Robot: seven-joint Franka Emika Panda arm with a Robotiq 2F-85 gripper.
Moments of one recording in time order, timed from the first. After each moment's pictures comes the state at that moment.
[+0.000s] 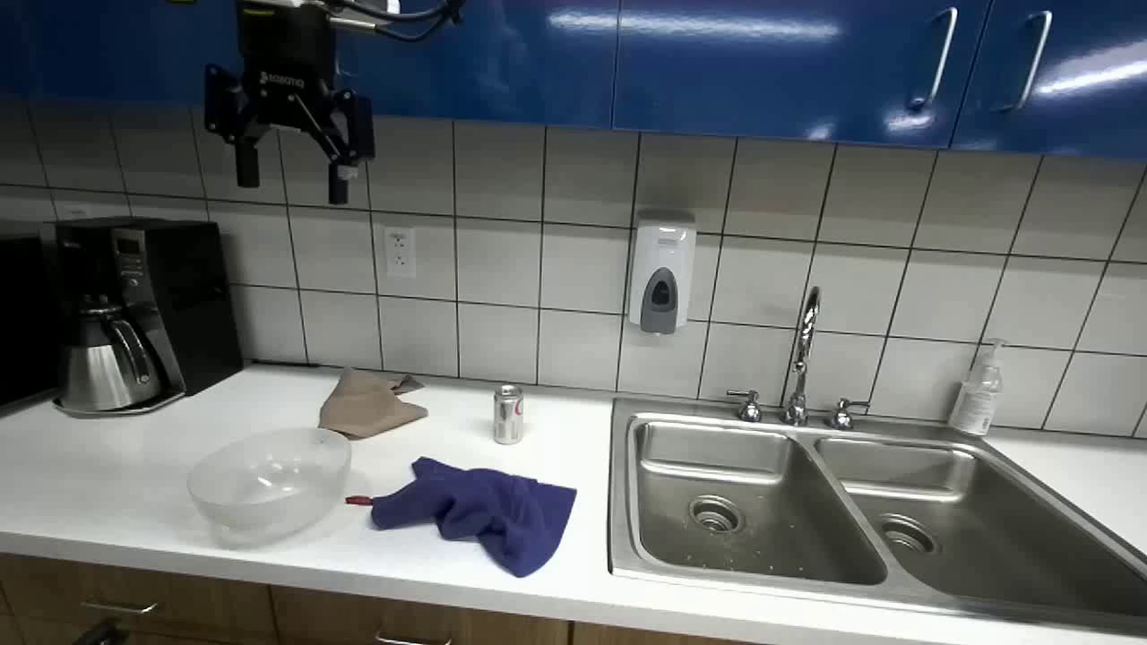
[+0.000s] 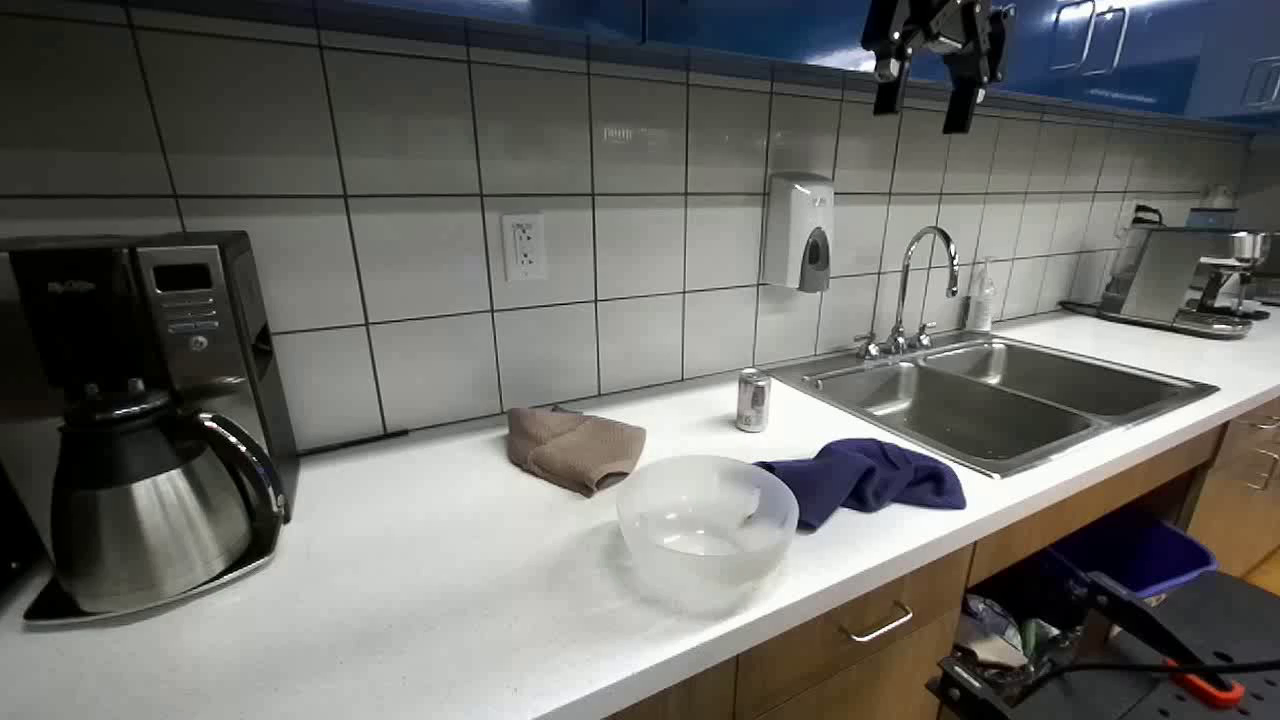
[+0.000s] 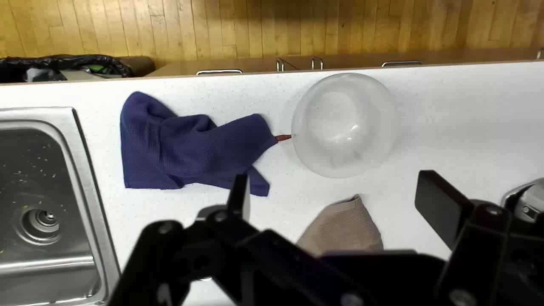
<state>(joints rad) 0.00 -0.55 -0.13 -2.33 0.04 1.80 -0.16</state>
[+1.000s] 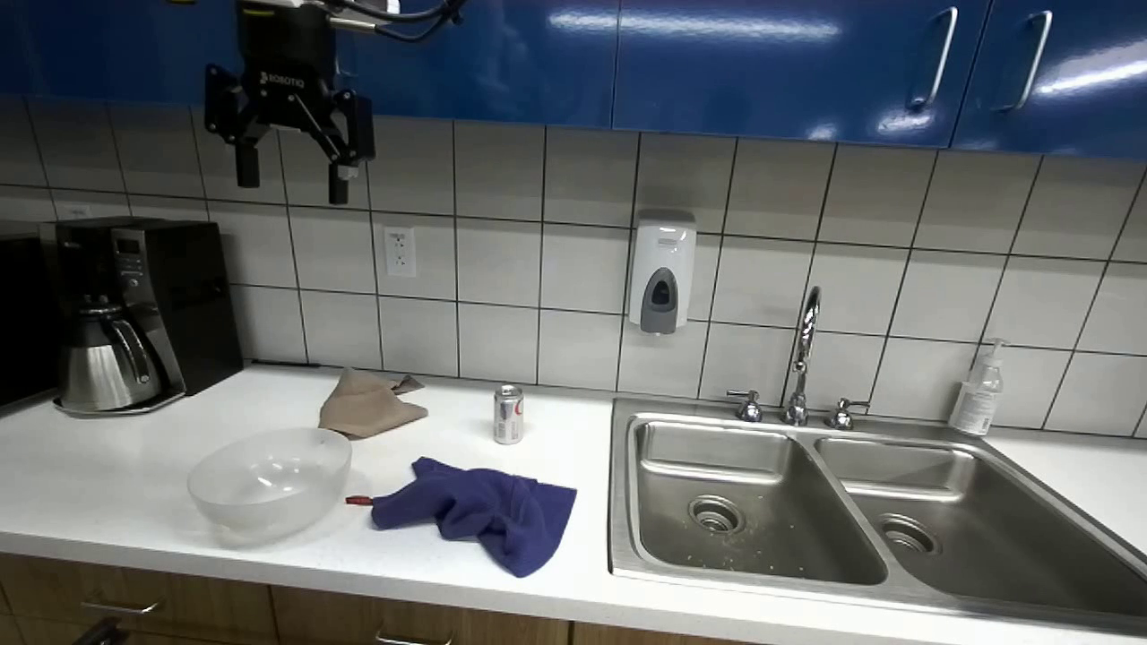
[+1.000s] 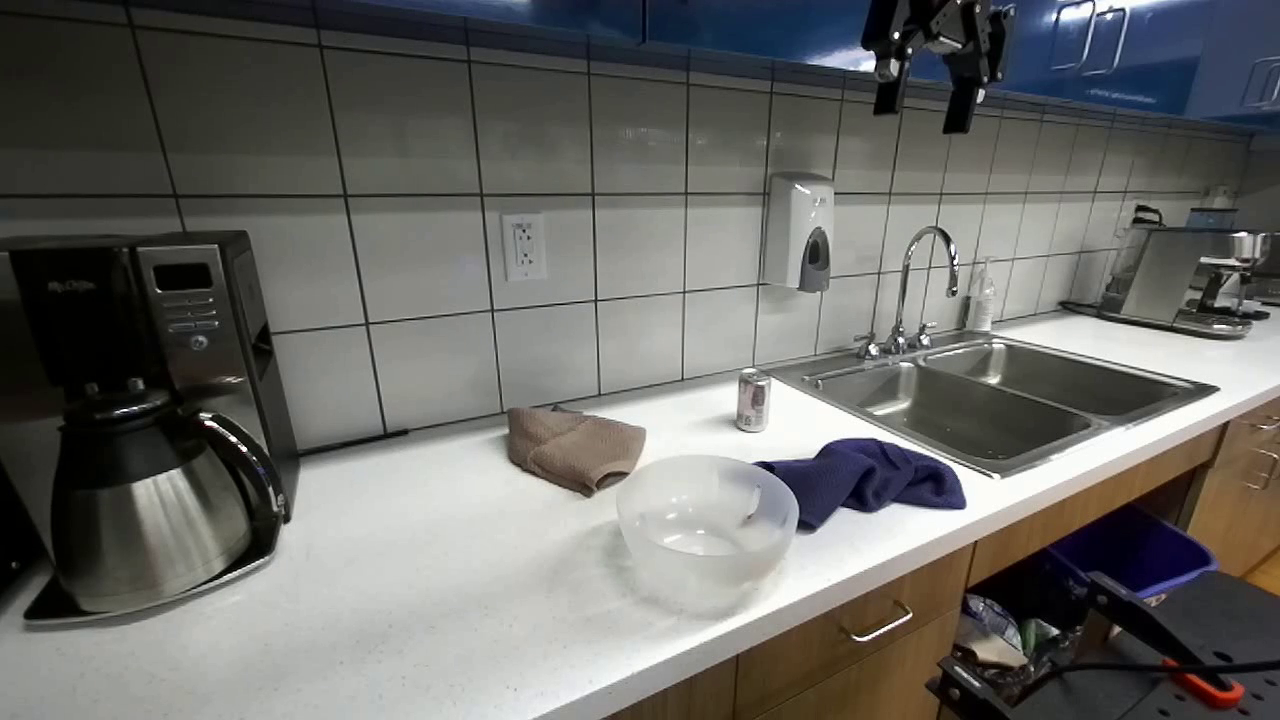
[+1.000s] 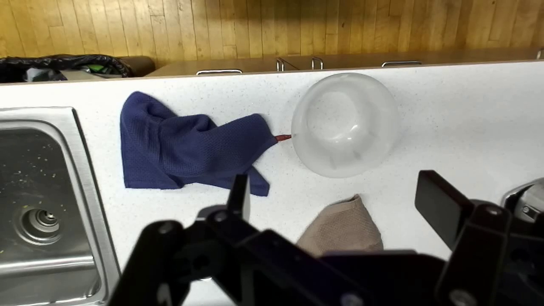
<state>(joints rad) 0.00 -0.55 -0.13 -2.33 0.04 1.80 -0.16</state>
